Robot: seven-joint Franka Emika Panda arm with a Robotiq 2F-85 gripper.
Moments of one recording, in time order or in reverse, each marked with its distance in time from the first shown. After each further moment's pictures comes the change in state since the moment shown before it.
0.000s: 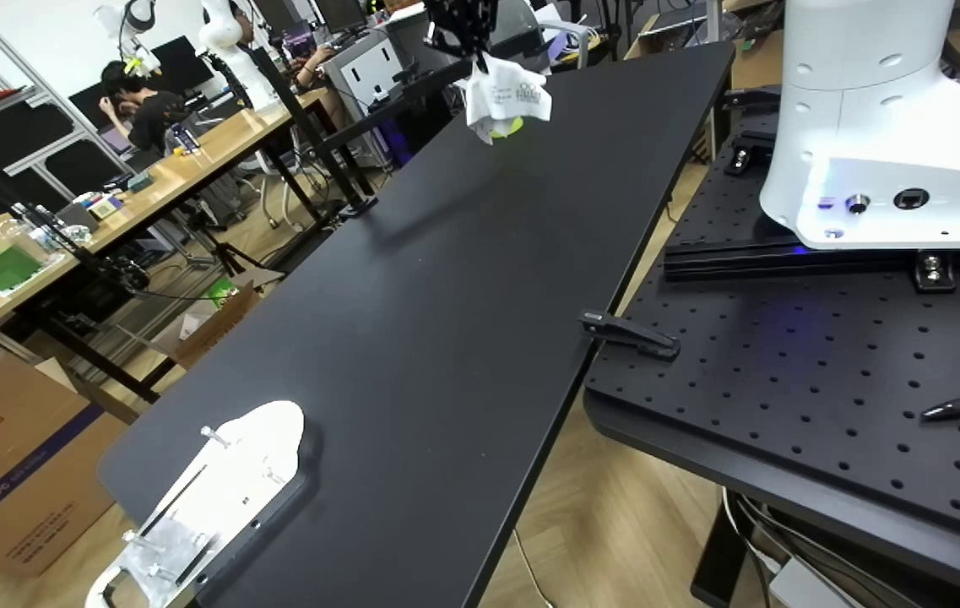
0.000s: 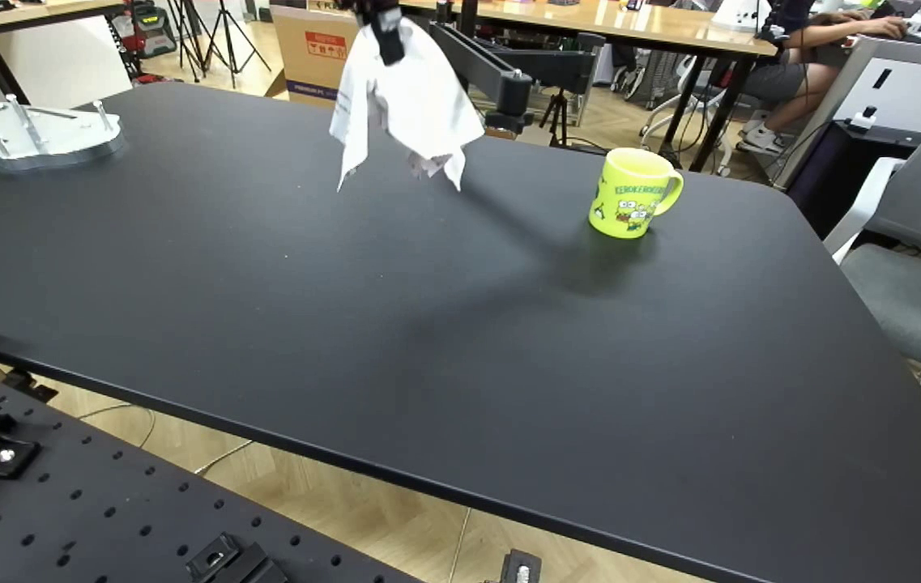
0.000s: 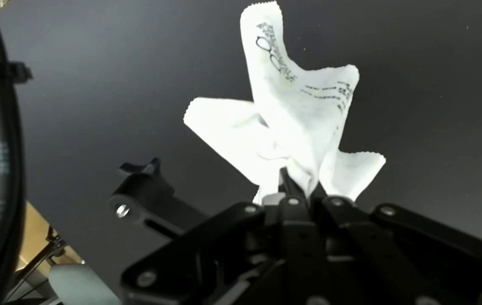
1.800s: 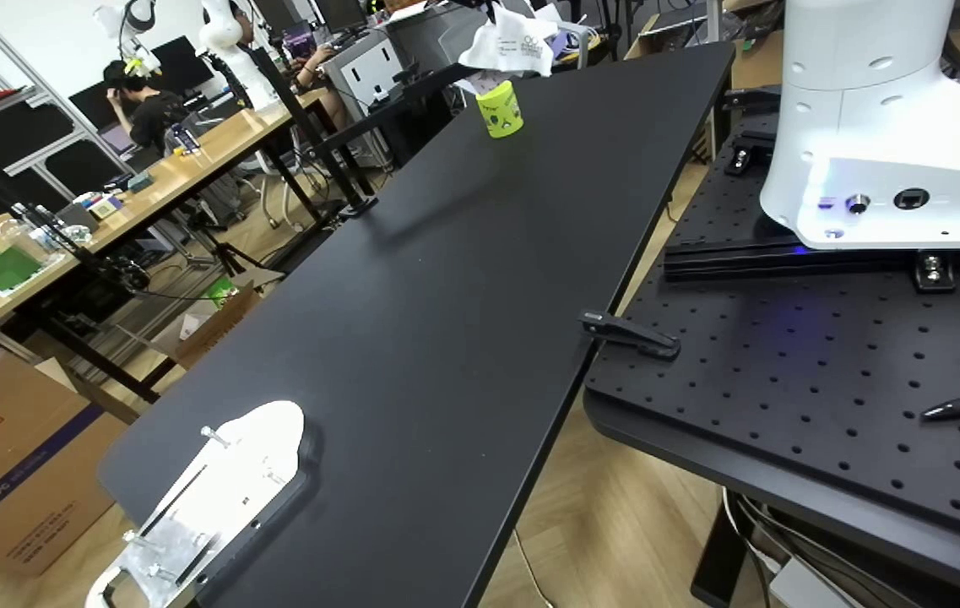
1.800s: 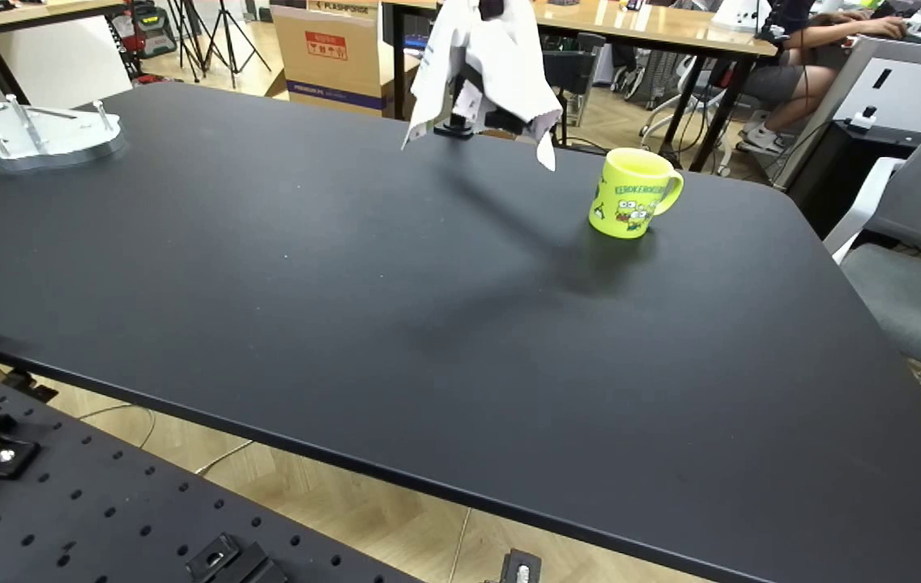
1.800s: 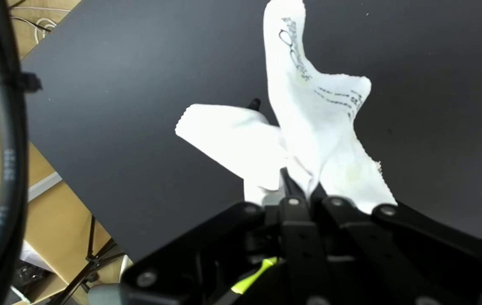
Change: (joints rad) arm -0.112 0.057 -0.038 0.176 0.048 -0.164 -0.134
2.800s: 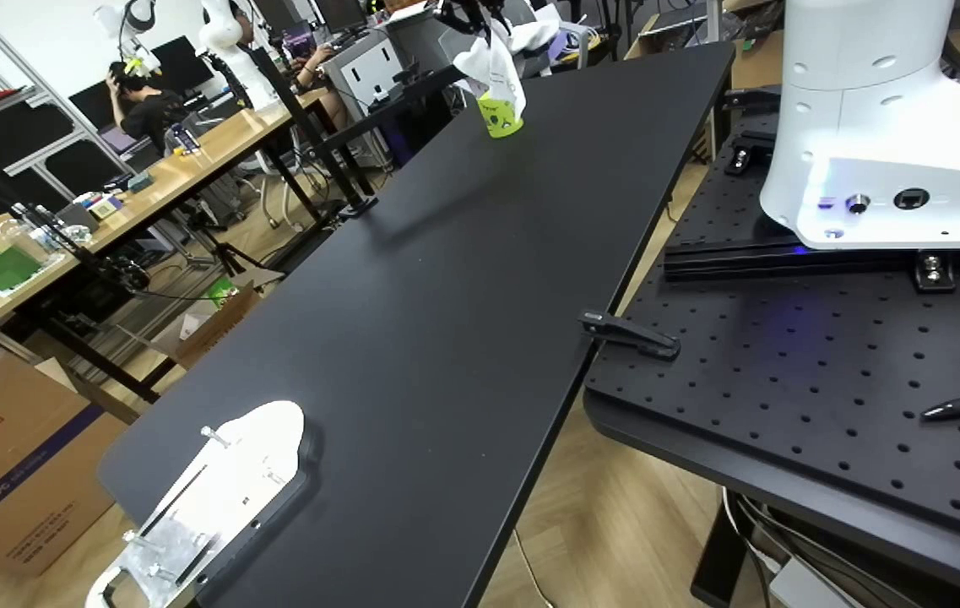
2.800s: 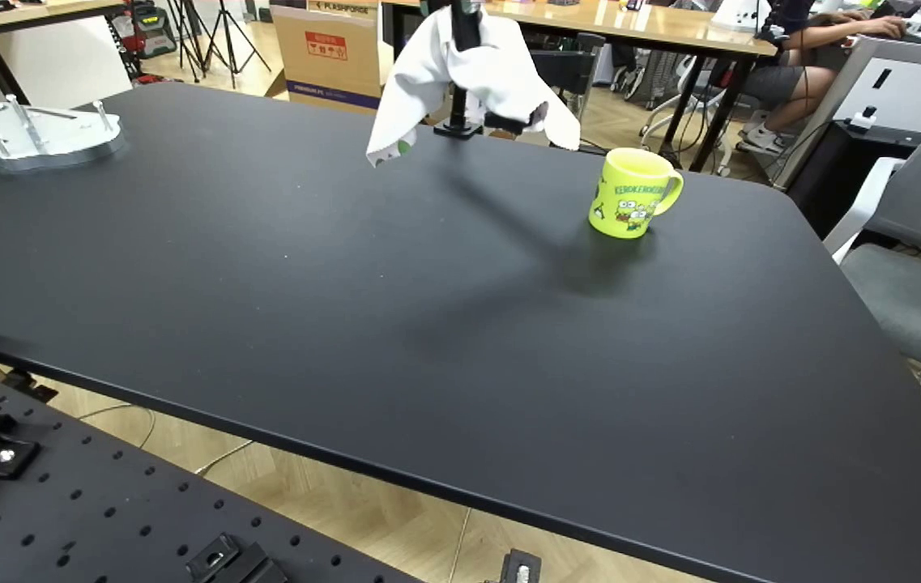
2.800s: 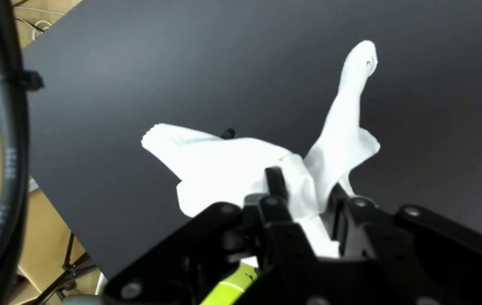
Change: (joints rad) arm 0.038 0.034 -0.002 -0.016 0.008 -0.001 -0.028
